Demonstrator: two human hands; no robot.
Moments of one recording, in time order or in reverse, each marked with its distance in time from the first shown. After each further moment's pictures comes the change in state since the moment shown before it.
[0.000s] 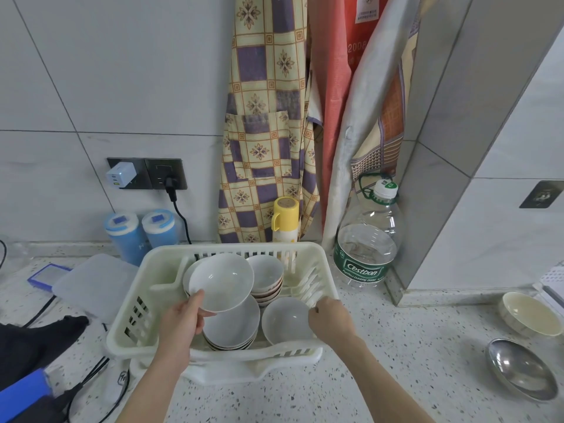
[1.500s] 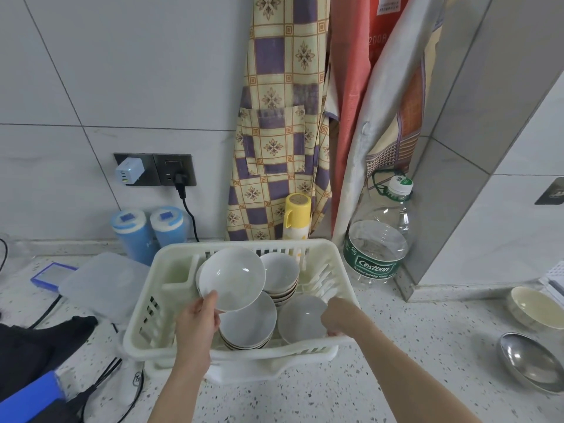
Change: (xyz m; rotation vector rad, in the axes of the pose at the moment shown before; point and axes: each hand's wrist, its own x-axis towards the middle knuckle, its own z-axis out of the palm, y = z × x) left_hand 0.005 -0.009 -0.004 -0.172 -0.035 0.090; right_hand 0.017 -0.021 -0.003 -0.207 -0.345 0.160
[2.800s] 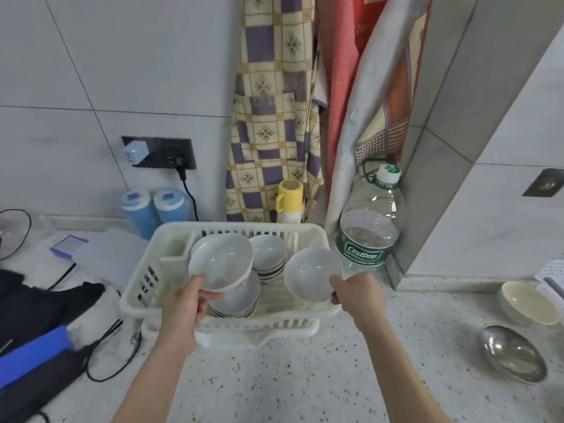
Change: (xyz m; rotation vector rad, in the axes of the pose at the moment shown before) left_hand -0.044 0.014 0.000 0.029 0.038 -0.136; right_hand -0.061 0.056 -0.014 0.737 0.498 -0.078
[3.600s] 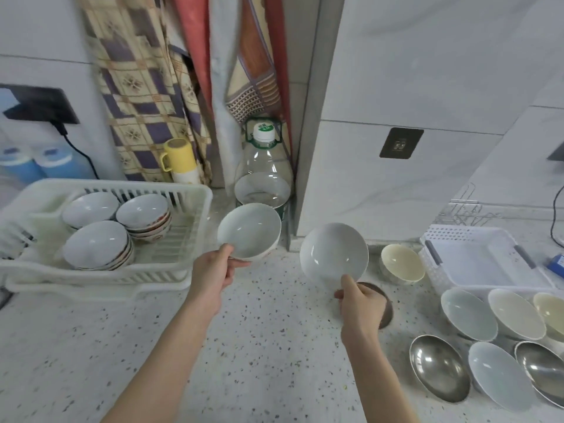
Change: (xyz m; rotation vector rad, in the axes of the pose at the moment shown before) left_hand -0.161 -0.040 0.290 0.019 -0.131 -0.111; right_hand 0.020 0.168 -0.223 0.621 0.243 0.257
